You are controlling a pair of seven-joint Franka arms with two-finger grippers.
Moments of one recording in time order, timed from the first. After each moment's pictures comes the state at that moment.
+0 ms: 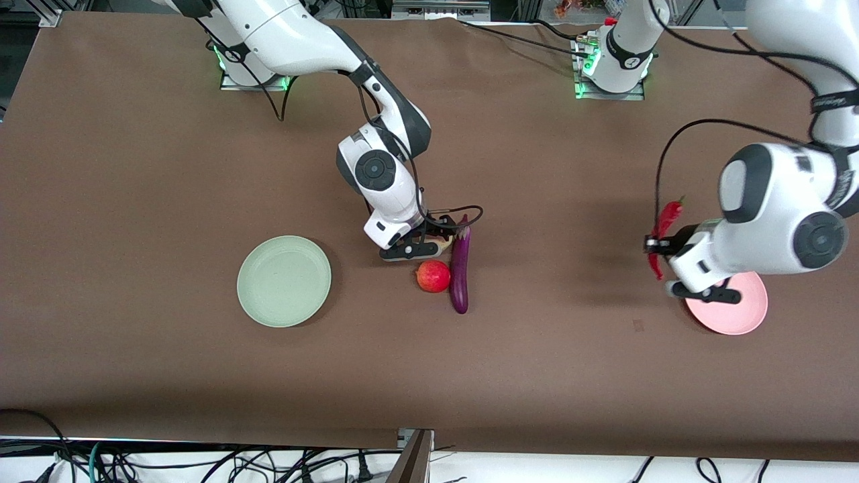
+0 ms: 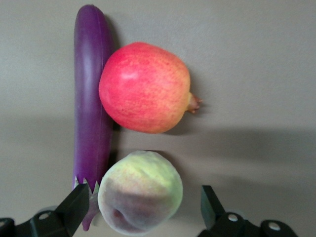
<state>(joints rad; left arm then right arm) -0.06 0.41 0.05 -1.62 -0.10 1.74 0.16 0.70 0.77 0.04 -1.50 0.18 2.45 0.57</state>
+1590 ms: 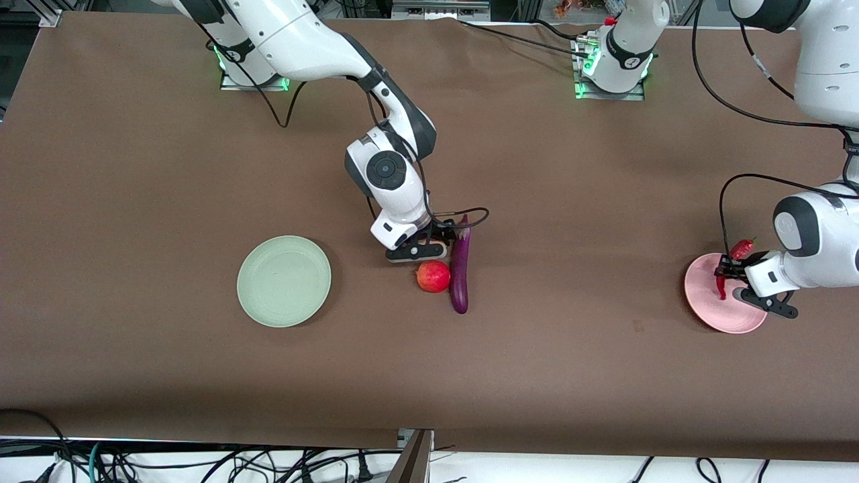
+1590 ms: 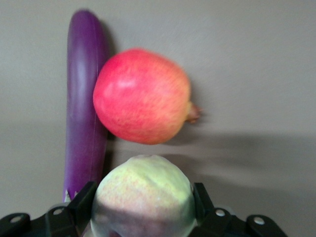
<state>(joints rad) 0.26 0.71 0.04 -1.63 -0.03 2.16 0.68 0.73 0.77 -0.01 -1.47 0.15 2.41 0.59</state>
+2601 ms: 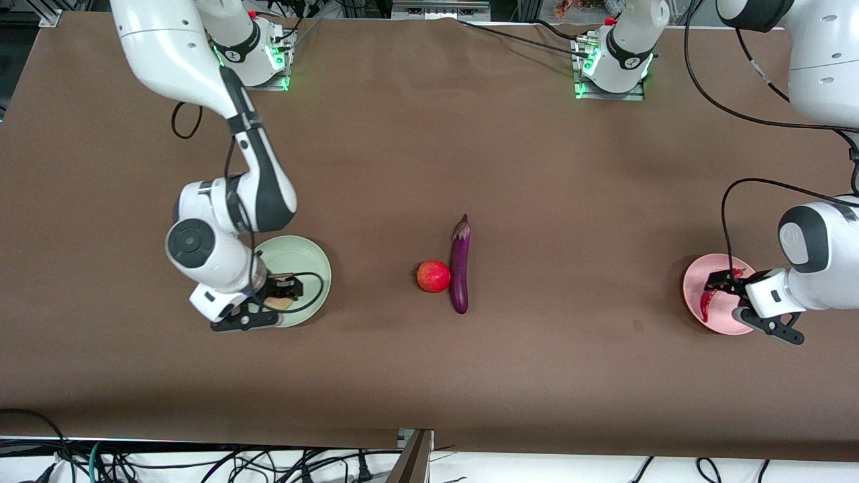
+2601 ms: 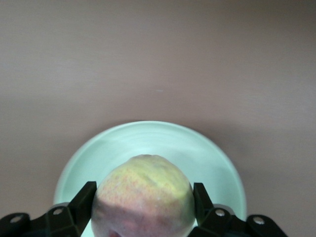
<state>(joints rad) 0.17 0.72 0.02 -1.42 -0.07 1.98 0.59 0.42 0.71 -0.22 -1.48 0.15 2.22 0.04</state>
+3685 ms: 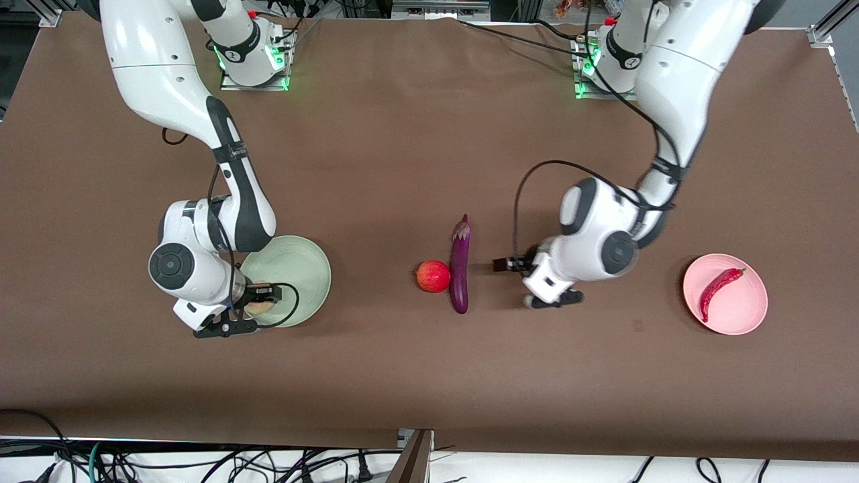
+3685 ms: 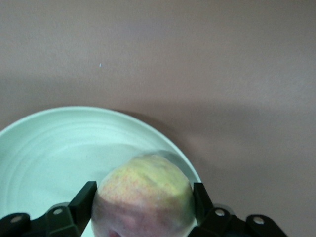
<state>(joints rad) -0.26 0.72 -0.21 -1.61 -0.31 2.27 -0.40 0.36 0.77 -0.21 -1.49 0.15 2.21 -0.02</state>
